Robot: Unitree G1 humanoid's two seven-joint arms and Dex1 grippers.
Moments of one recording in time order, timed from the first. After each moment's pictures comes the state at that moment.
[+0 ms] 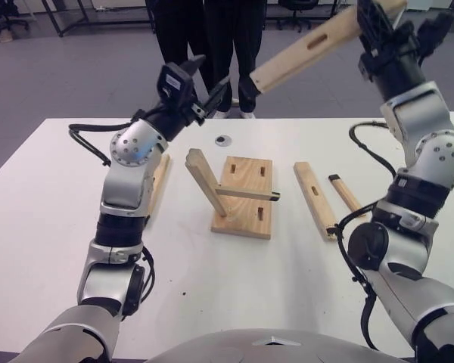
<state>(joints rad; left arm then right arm) -0.65 0.32 0.03 -0.05 -0.19 0.15 -0.46 -0.79 -0.22 -0.58 0.00 1.13 0.73 0.07</state>
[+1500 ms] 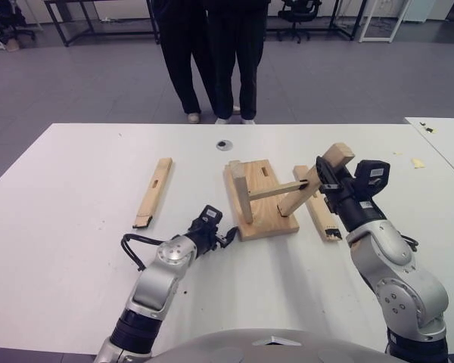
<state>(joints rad) 0.02 0.20 -0.29 -0.25 -0.04 0.65 -0.35 0.08 -0.30 -0.01 -0.73 0.59 0.60 -0.17</state>
